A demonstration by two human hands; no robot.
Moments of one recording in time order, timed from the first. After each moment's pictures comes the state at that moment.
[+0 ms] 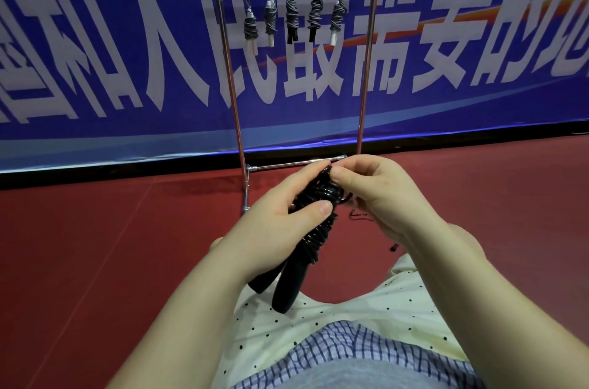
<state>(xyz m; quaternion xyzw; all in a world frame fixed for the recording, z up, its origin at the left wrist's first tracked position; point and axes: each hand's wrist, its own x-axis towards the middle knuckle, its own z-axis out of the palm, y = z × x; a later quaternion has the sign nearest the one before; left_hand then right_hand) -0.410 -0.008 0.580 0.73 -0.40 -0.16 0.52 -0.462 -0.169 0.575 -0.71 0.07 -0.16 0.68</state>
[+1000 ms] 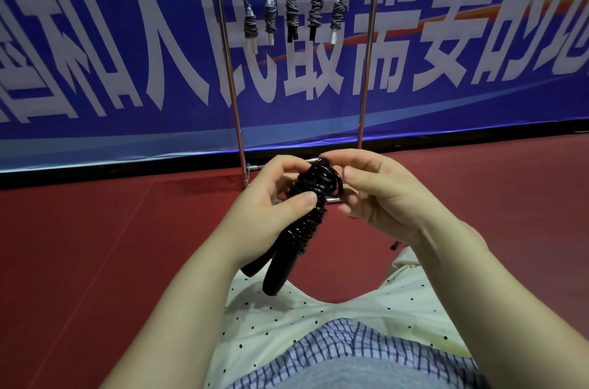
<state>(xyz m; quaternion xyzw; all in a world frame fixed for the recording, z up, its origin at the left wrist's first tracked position) -0.396 -0.004 0.575 0.68 -0.40 -0.16 0.60 -0.464 -0.176 0.577 -0.56 -0.02 -0.04 0.83</state>
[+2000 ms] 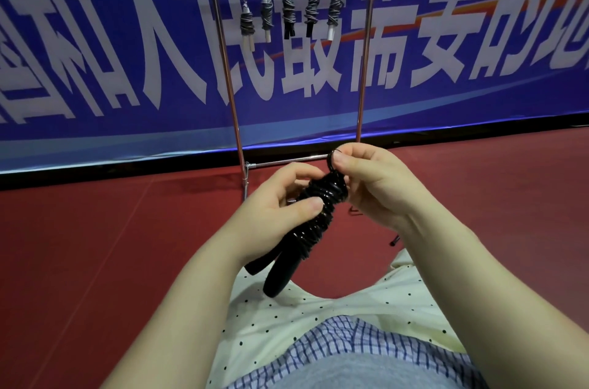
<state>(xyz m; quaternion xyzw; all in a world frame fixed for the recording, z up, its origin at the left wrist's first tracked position) -0.387 -0.012 0.560 0.65 -0.42 -0.22 0.59 -0.448 -0.183 0.570 -0.59 -0.01 -0.09 0.80</state>
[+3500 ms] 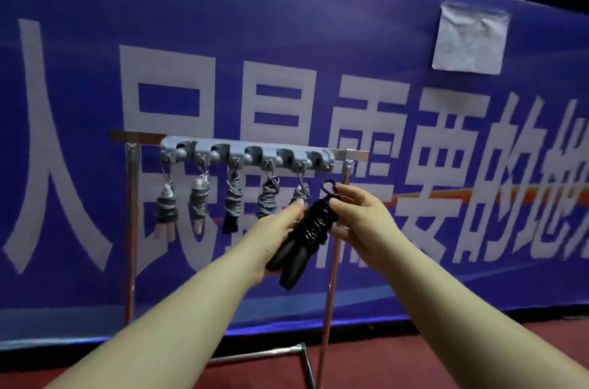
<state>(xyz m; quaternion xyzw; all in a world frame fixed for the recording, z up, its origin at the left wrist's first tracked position) 0.008 -0.381 0.744 0.63 -0.25 -0.28 0.68 -0.070 -0.514 0.767 -0.64 0.09 -0.28 0.71</state>
